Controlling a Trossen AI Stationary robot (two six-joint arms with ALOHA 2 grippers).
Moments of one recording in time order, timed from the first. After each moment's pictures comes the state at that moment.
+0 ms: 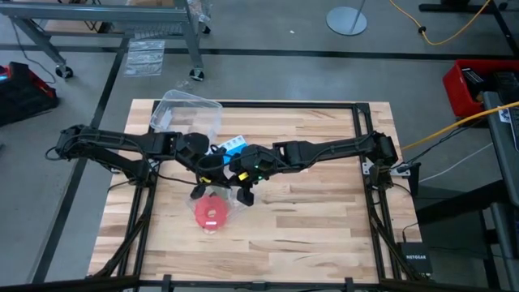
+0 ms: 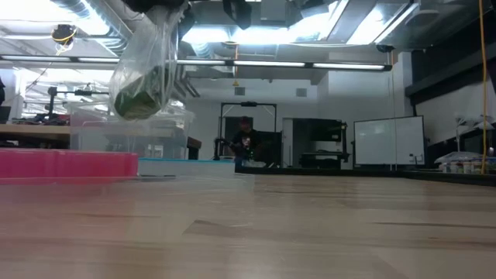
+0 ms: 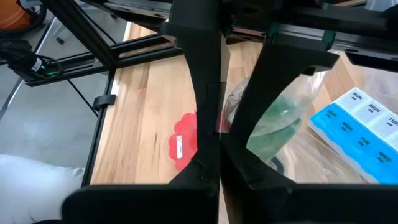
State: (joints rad) left arm -0.02 1.16 0.91 -0.34 0.35 0.02; right arm 0.11 1.94 1.80 -0.48 -0.08 0.28
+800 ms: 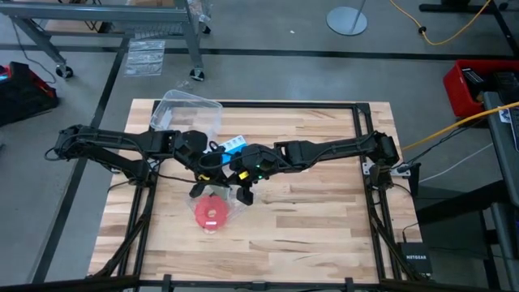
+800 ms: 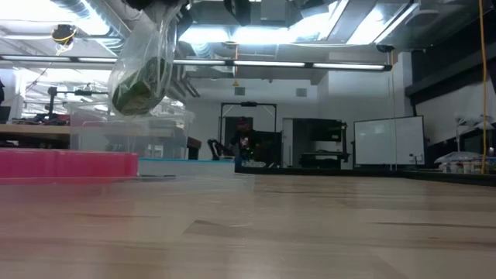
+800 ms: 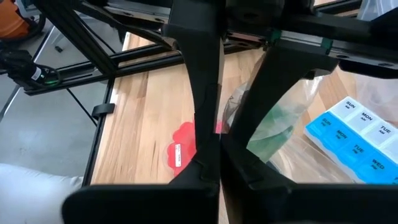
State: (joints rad) left arm -0.02 1.16 0.91 -0.36 0.37 -0.01; right arm 0.11 1.92 1.80 -0.45 -0.06 0.28
